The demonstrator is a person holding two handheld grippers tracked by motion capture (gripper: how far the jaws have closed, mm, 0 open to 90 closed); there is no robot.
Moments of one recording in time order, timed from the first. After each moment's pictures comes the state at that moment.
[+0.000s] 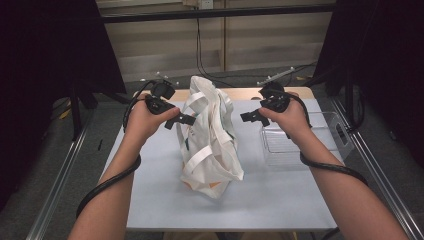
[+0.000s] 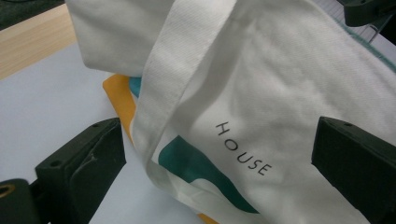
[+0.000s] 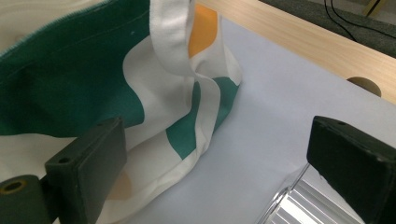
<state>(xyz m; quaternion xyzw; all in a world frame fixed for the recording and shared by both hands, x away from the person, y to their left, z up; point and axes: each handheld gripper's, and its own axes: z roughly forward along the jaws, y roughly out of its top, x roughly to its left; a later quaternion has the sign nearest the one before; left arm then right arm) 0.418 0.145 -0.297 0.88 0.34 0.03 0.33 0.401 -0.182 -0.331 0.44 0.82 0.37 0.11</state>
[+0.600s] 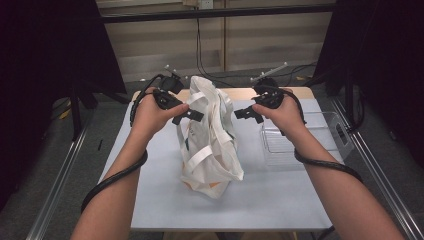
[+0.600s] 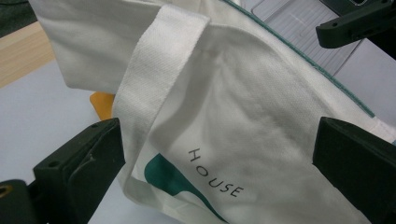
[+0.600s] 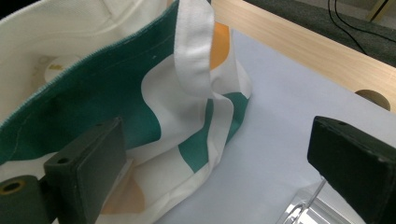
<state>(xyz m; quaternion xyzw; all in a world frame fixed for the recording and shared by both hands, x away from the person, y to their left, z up) 0.418 0.123 -0.283 0.89 0.33 0.02 0.32 0.404 -0.165 -0.320 0.43 0.82 0.37 0.11</state>
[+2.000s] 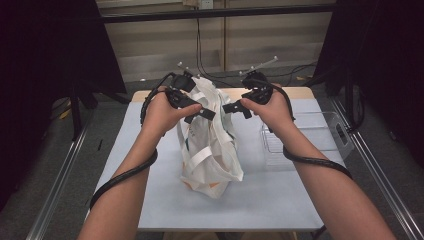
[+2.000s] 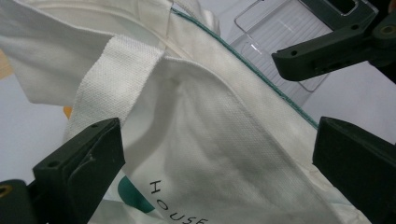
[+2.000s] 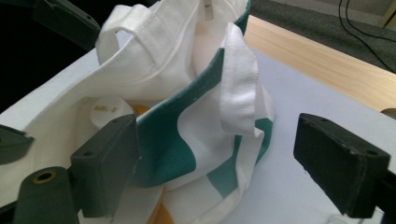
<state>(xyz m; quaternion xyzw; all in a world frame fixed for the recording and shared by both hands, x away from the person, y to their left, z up) 0.415 0.096 -0.281 0.88 0.34 0.01 0.32 0.406 -0.136 -0.303 0.44 0.80 0.39 0.10</state>
